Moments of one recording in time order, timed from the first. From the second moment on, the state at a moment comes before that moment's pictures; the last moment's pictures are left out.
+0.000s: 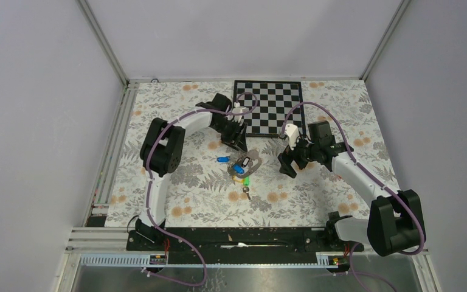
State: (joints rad) left arm -0.46 2.21 1.64 -0.64 0.74 -0.05; right arm 0.27 1.27 0.77 -0.45 -0.53 -0.53
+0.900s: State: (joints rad) left arm -0.51 2.14 1.60 -0.76 0.67 0.45; right arm 0.27 1.30 0.77 -0.45 -0.53 -0.53
